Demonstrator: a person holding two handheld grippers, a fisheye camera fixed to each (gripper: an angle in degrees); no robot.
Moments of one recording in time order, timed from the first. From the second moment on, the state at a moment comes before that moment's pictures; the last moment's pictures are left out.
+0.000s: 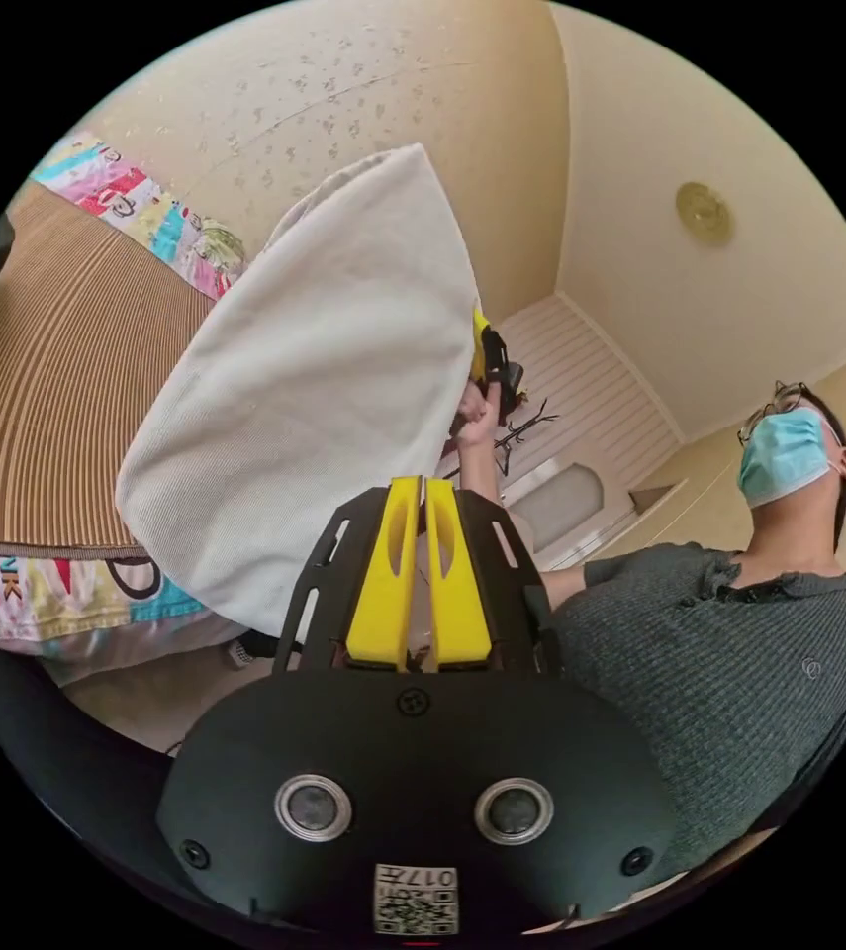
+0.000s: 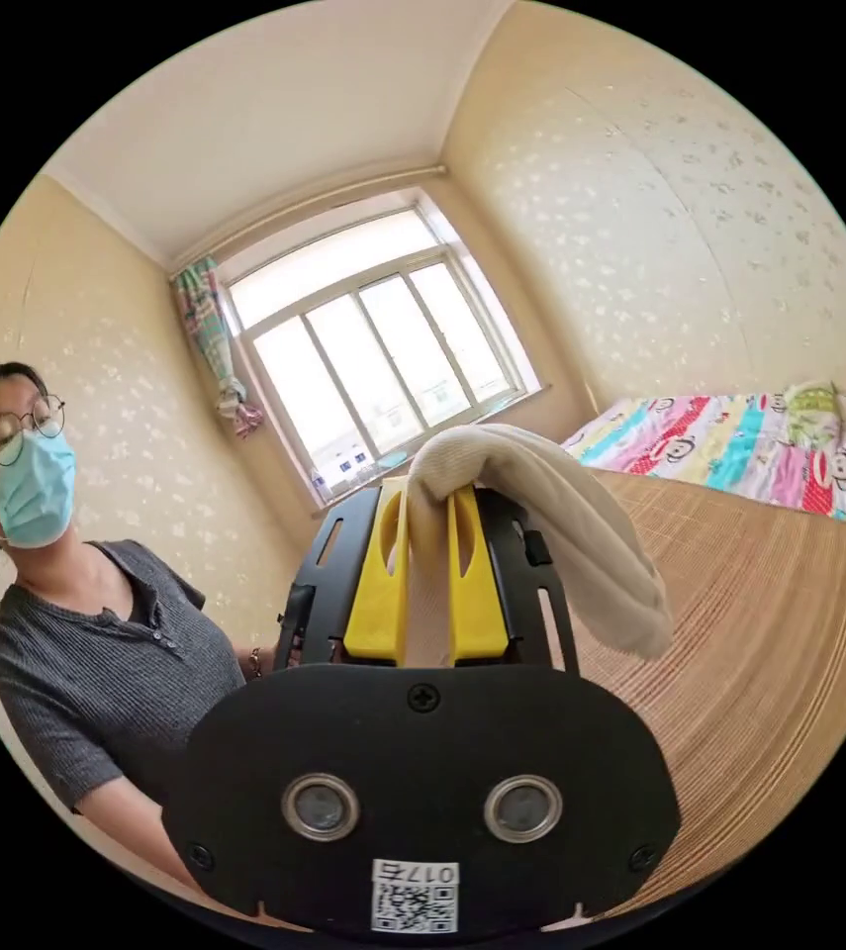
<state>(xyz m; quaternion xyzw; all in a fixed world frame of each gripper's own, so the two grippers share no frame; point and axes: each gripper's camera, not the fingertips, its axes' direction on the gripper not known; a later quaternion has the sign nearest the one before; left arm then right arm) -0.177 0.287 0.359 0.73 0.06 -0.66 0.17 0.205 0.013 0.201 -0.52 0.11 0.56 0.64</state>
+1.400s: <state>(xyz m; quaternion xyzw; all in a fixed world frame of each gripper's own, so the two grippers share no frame) -0.199 0.333 0.446 0.59 0.00 -0.80 0.14 0.143 0.057 0.025 -0.47 0.25 0.71 0.46</state>
